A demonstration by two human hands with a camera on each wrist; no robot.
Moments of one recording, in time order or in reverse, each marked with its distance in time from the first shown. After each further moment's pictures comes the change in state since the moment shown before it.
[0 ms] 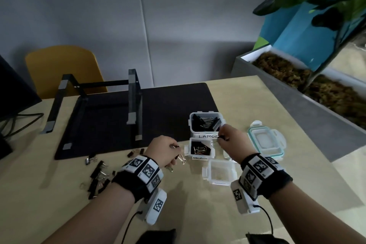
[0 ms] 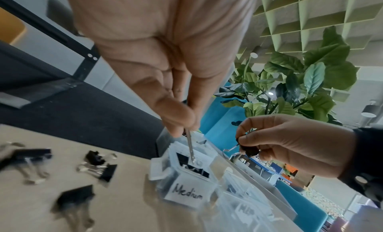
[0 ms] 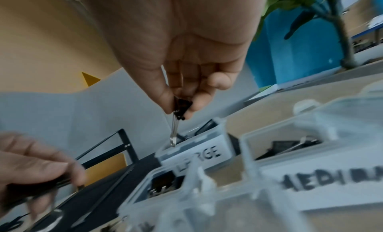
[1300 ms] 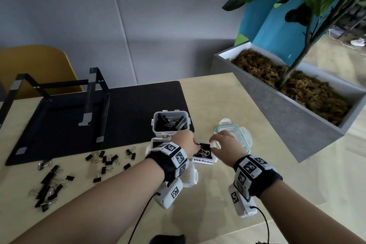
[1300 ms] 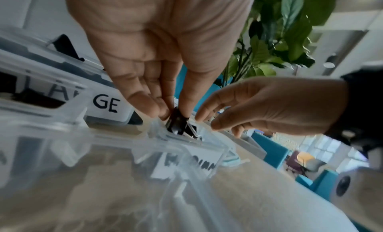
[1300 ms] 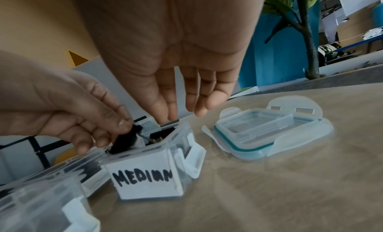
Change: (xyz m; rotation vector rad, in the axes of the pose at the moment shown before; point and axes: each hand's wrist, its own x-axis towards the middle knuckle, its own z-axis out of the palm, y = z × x) left_hand 0.061 0.101 0.136 0.470 -0.004 0.161; right_hand 0.012 0.115 -0.029 -0.144 -0.126 -0.069
